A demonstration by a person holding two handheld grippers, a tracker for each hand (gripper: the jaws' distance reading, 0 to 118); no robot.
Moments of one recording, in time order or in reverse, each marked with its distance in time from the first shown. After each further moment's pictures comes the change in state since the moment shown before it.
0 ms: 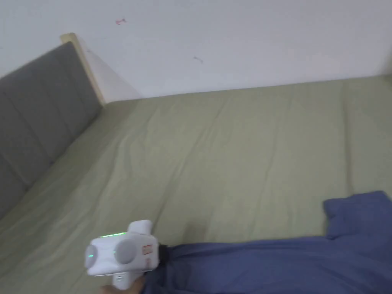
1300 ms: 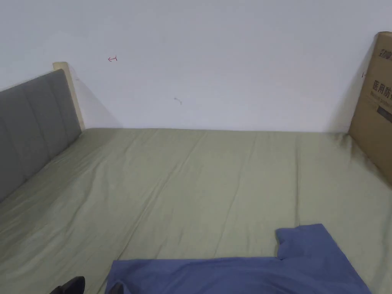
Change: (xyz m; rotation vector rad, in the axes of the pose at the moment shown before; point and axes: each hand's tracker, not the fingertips) left arm 0.067 -0.185 0.320 0.758 -0.030 -0.198; right arm -0.072 -0.006 0.084 0.208 0.126 0.163
